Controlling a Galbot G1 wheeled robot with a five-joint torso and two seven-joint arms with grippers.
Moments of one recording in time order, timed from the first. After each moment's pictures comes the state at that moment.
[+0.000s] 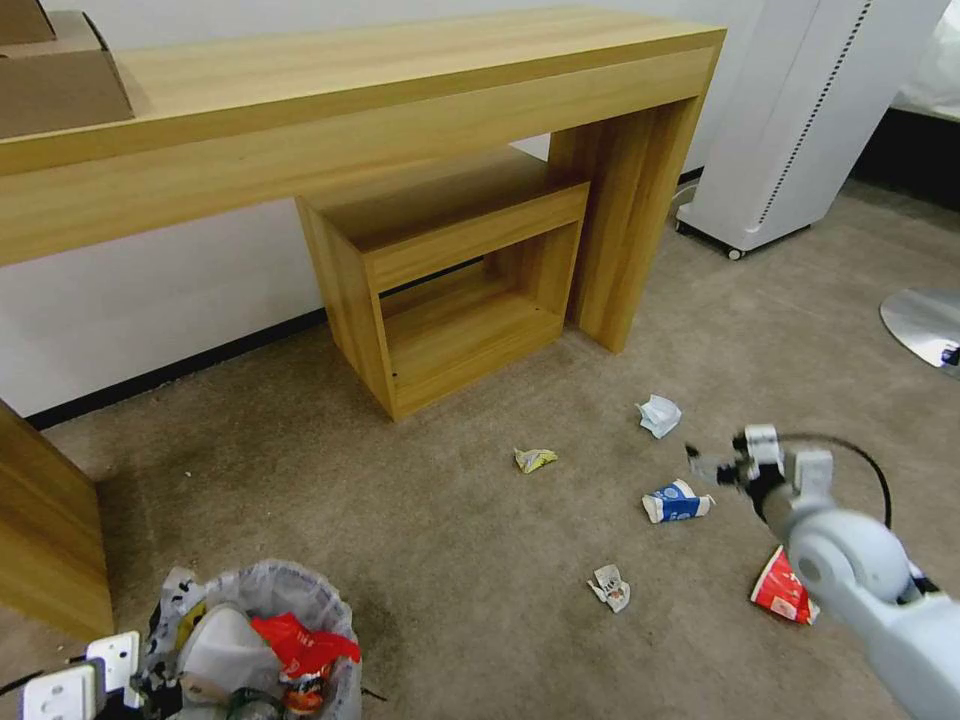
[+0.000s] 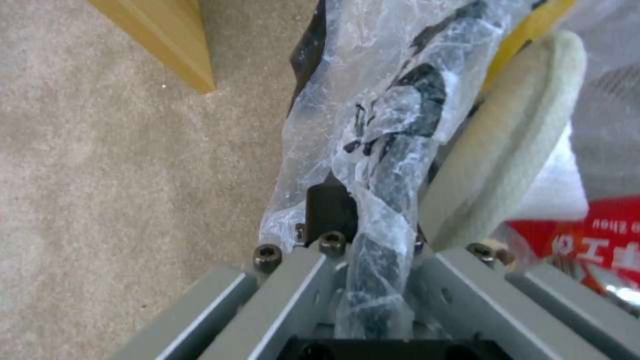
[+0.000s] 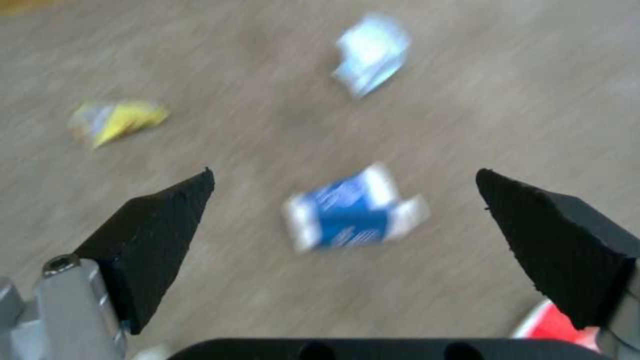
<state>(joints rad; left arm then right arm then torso) 2.16 -1.02 -0.82 -2.50 -0.94 0.64 -0.82 -1.31 0.74 0.43 1.80 0.87 -0.46 0.22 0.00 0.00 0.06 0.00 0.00</state>
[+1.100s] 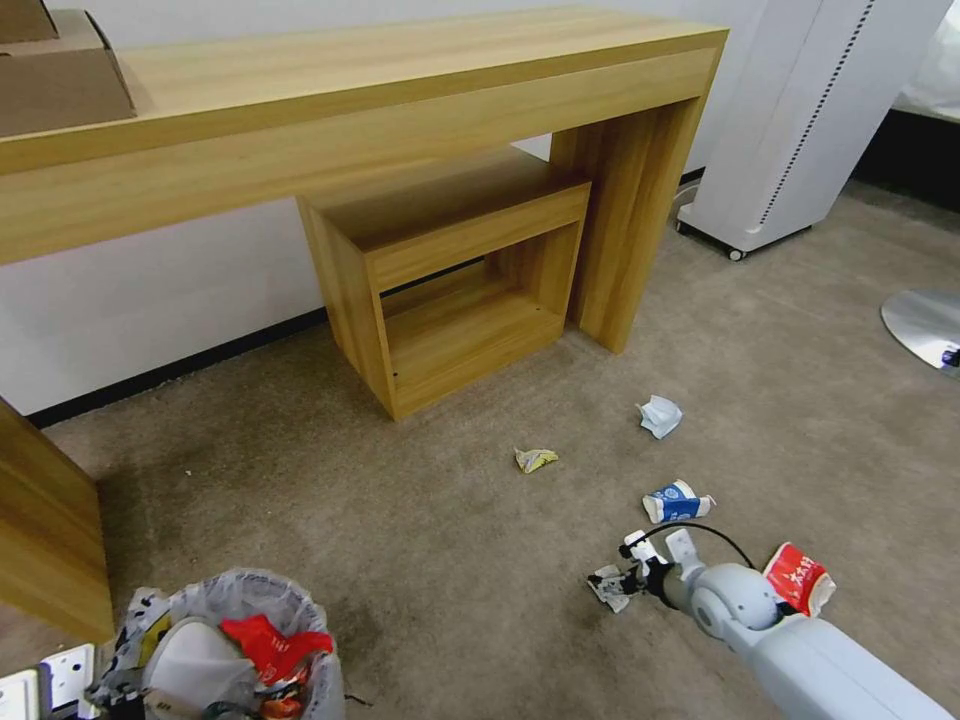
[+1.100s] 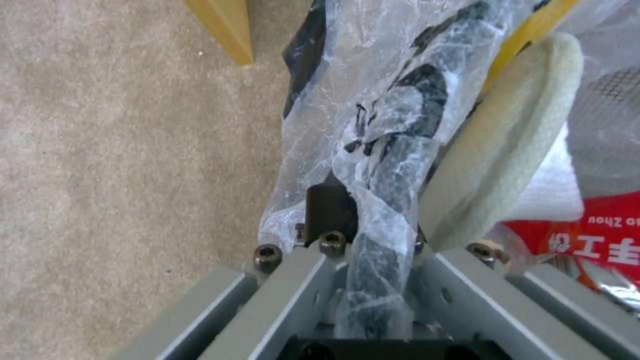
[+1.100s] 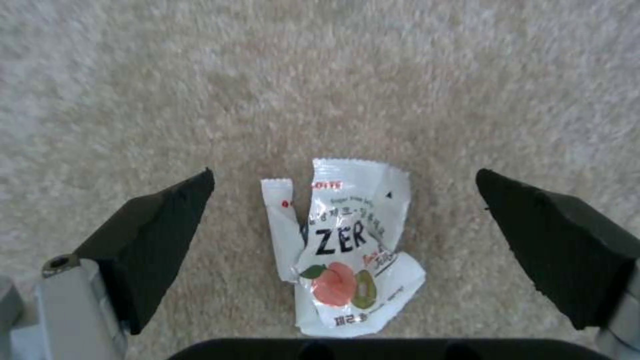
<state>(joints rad) 2.23 -0.98 -1.01 -2.50 -1.20 0.63 -0.87 -0.99 0.88 -0.09 1.39 0.60 -0.50 -0.10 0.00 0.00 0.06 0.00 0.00</state>
